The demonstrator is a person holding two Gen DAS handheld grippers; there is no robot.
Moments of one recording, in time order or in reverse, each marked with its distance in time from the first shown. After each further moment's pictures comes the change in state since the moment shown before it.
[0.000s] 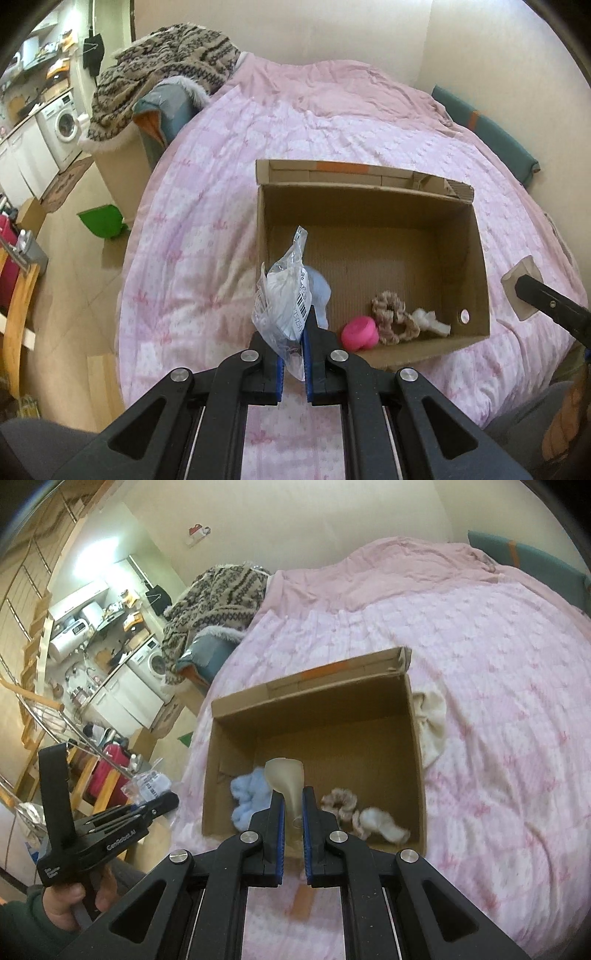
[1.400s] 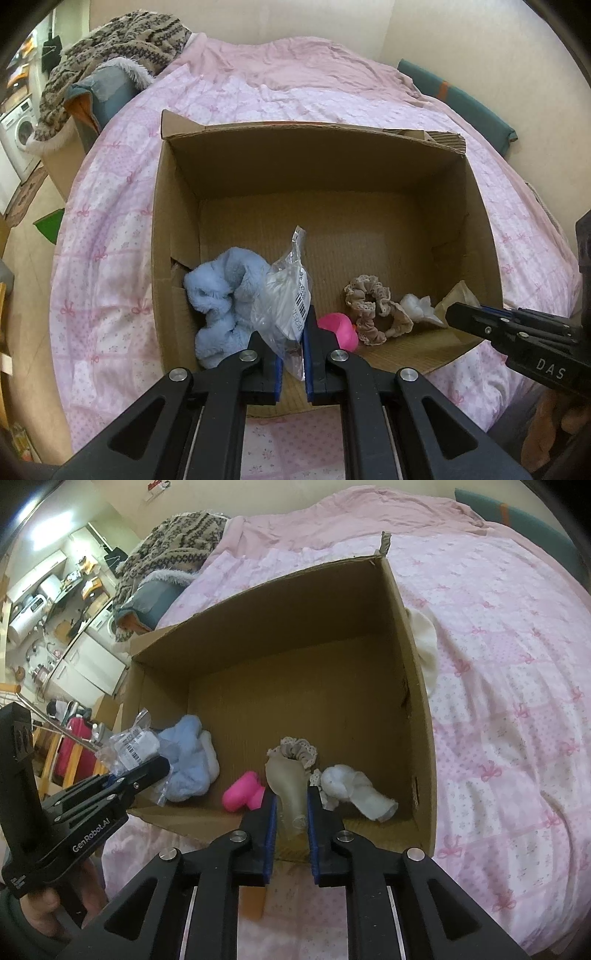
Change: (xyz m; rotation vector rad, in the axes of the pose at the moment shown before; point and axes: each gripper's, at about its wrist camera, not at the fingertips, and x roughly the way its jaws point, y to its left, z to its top) left arm 0.083 -0.032 -0.016 0.083 0.056 -0.126; right arm 0.085 -0.036 -0.029 0.038 0.203 -0.126
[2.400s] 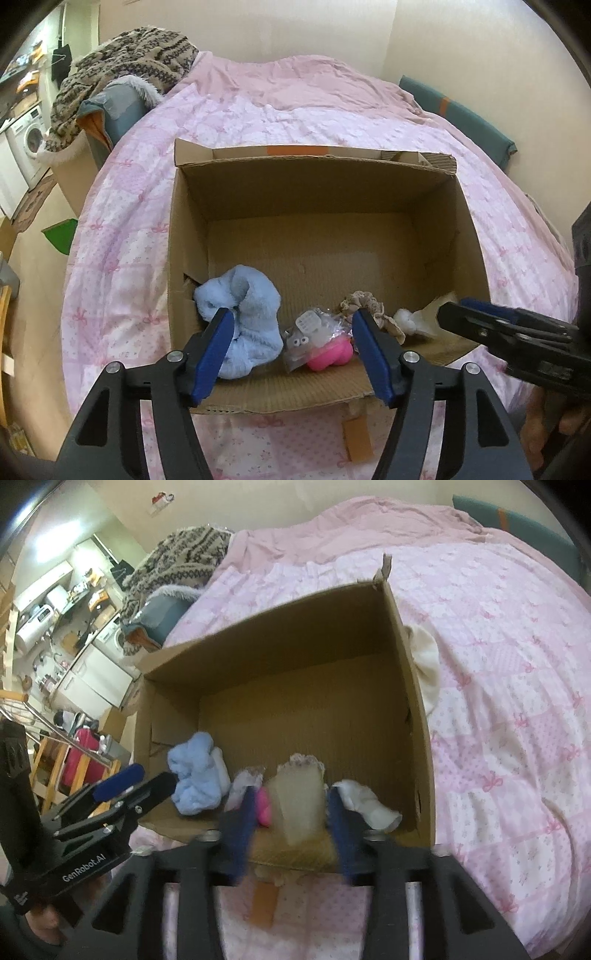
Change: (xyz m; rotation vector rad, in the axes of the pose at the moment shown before) left arm -0.022 -0.004 0.002 -0.009 -0.072 0.025; right arm -0.014 0.001 0.003 0.012 -0.068 0.030
